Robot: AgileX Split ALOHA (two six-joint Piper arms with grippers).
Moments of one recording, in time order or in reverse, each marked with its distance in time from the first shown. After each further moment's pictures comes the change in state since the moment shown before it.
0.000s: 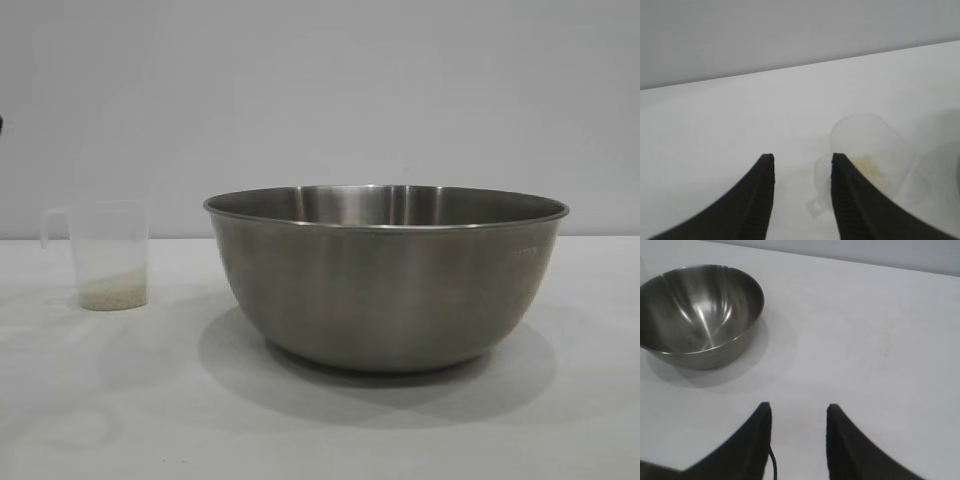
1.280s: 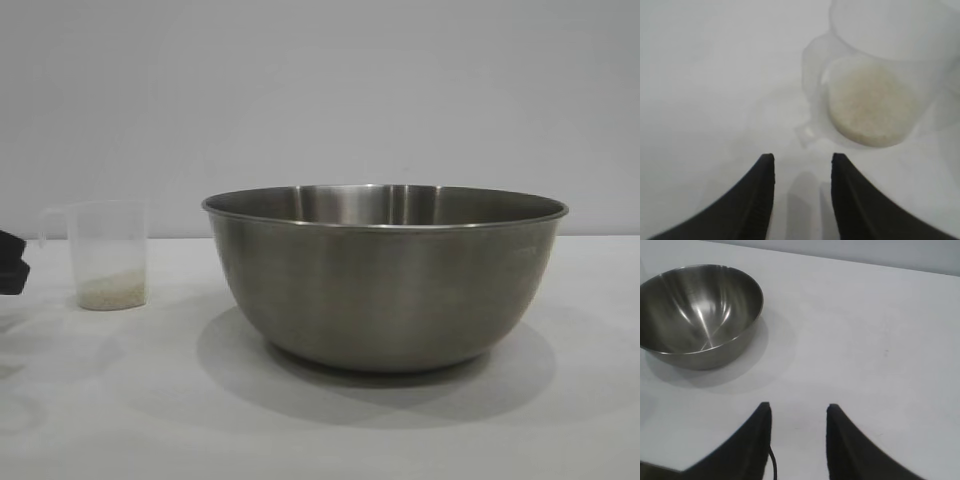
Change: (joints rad) left arm 0.000 0.299 -0.133 0.019 -0.010 -0.003; right arm 0.000 0.000 0.000 0.000 0.000 0.000
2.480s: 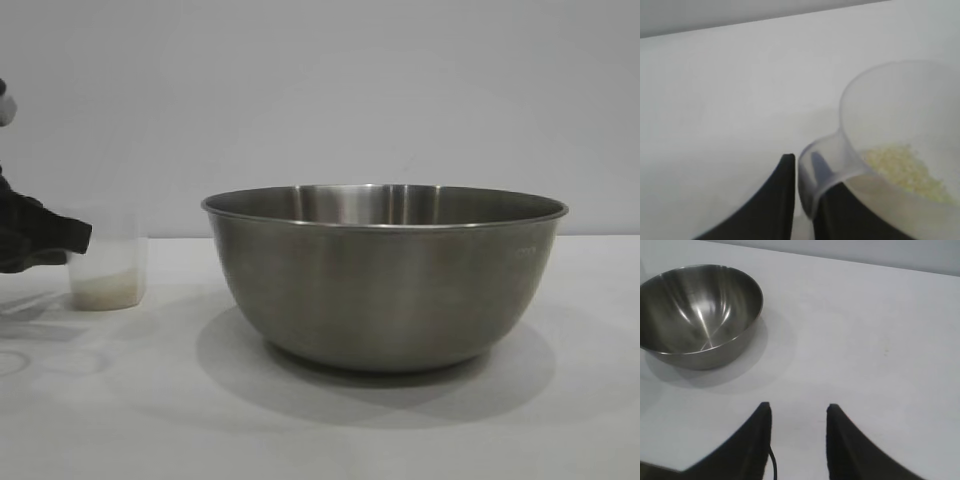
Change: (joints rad) left arm 0.000 0.043 -0.153 -0.019 -0.002 0.002; right arm 0.000 0.000 0.000 0.000 0.000 0.000
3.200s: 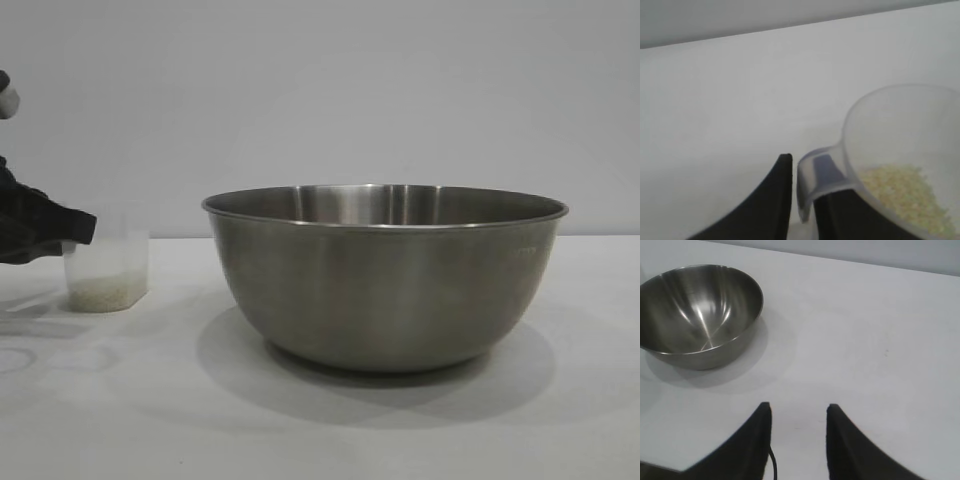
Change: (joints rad) left arm 0.000 -0.045 0.000 0.002 0.000 0.000; right arm 0.000 0.000 0.000 0.000 0.000 0.000
